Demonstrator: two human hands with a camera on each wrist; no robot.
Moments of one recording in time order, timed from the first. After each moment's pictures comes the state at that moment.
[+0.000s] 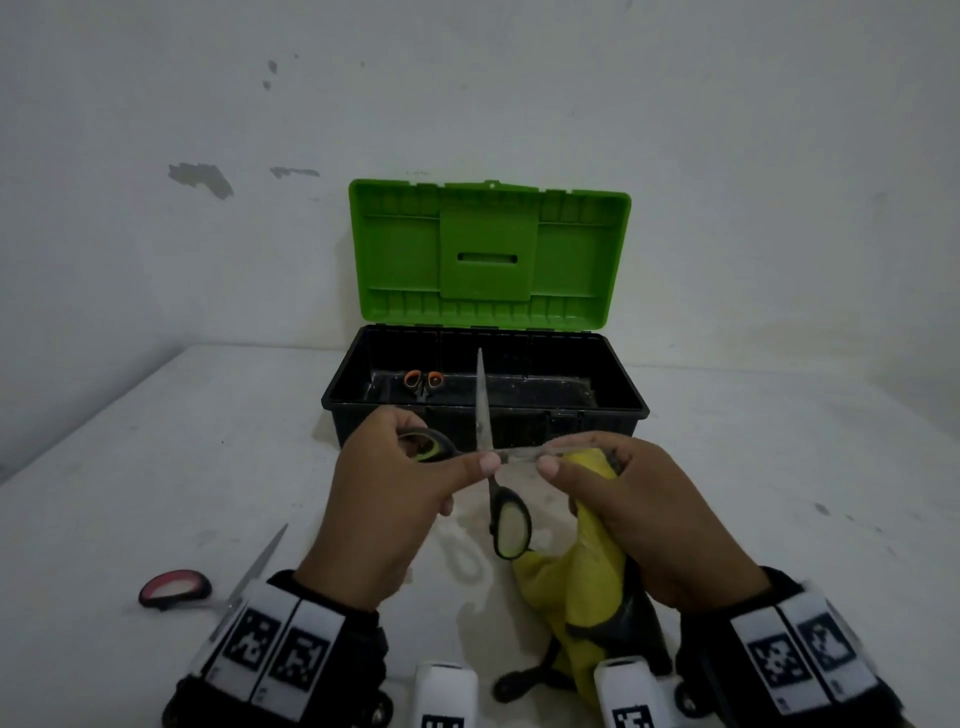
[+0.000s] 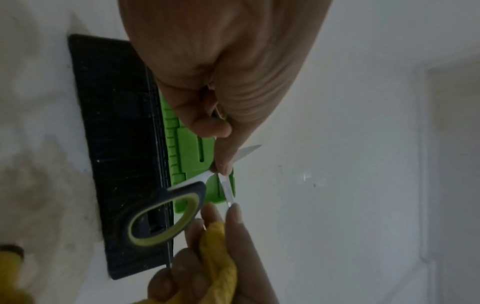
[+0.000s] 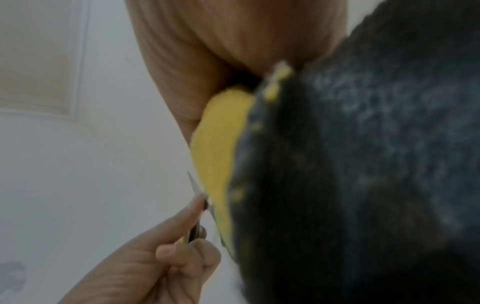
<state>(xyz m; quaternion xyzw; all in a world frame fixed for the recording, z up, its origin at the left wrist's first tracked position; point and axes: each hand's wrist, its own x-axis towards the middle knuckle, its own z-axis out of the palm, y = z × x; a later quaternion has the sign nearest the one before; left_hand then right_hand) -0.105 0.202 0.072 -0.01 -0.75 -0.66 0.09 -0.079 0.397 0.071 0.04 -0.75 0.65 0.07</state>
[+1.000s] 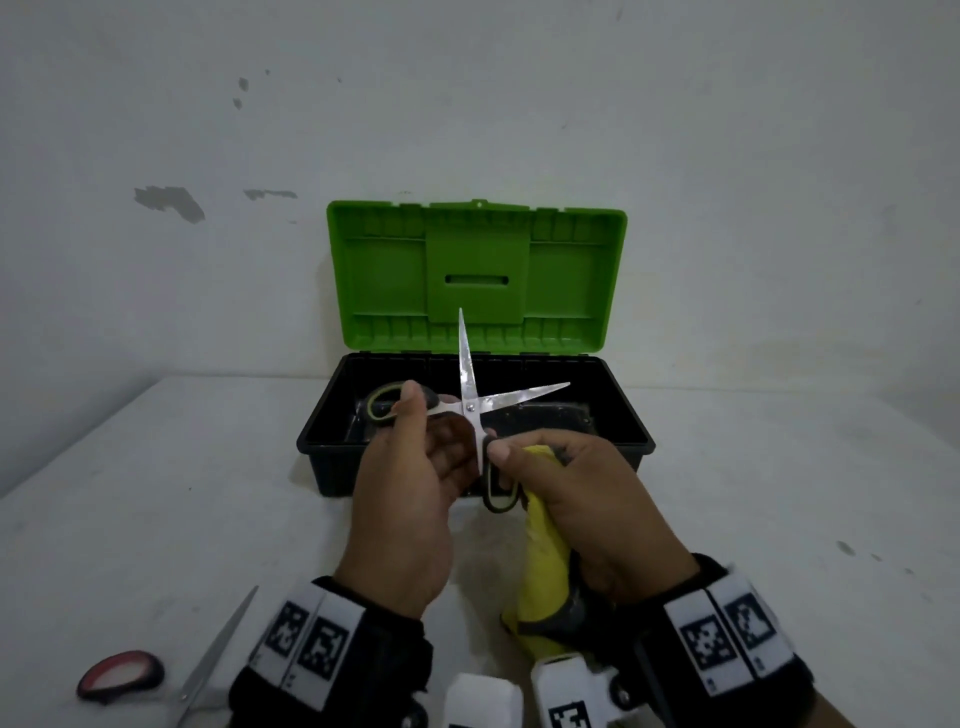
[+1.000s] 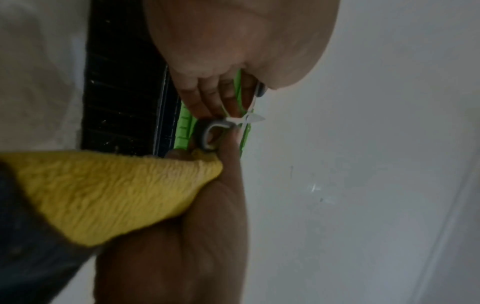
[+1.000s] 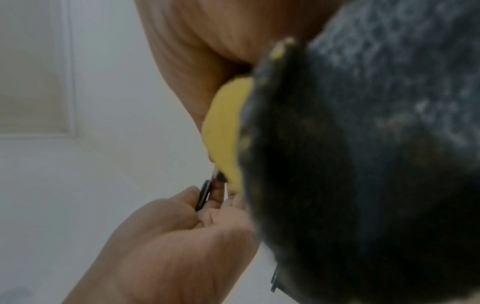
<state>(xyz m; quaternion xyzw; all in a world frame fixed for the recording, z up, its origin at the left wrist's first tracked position) -0.153 0.237 0.079 0.02 -0.48 -0.88 0.03 -0.130 0.368 0.080 0.04 -0.71 0.69 0.08</state>
